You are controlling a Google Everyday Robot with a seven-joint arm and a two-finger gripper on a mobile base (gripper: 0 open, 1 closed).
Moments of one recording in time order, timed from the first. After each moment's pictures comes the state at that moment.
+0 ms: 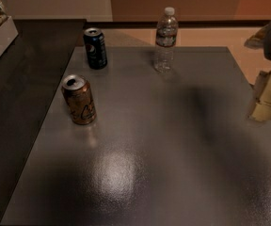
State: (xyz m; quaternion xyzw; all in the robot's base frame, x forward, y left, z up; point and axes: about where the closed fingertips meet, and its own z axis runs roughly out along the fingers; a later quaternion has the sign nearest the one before) arm 0.438 -0.217 0.976 -0.60 0.78 -0.03 0.16
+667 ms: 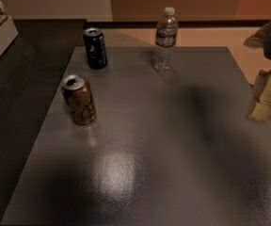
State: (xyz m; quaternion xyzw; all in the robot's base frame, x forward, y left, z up) arm 0.438 -0.215 0.978 -0.61 0.78 -0.03 0.16
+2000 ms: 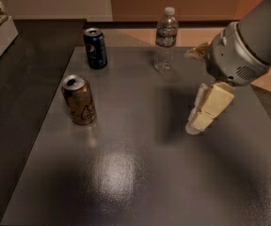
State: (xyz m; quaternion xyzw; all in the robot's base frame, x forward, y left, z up) arm 0.451 -0.113 0.943 -0.66 0.70 0.09 0.26
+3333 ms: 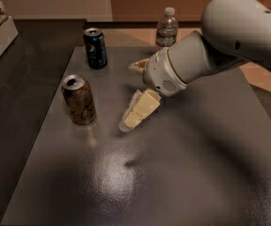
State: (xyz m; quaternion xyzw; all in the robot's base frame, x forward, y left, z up) arm 0.492 0.020 0.893 -0.63 0.66 0.24 0.33
